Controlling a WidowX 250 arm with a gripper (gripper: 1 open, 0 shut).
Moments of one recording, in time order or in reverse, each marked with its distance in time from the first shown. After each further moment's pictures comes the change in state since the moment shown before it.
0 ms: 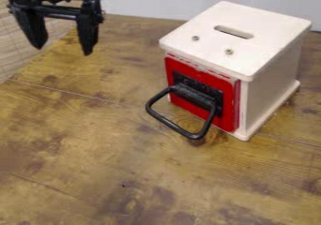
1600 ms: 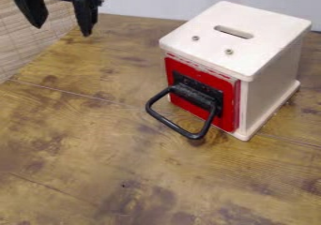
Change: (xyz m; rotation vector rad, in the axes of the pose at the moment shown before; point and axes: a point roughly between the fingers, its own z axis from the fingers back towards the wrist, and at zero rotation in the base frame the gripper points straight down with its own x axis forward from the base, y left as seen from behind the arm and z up) arm 0.005 0.004 0.018 0.010 -0.174 -0.051
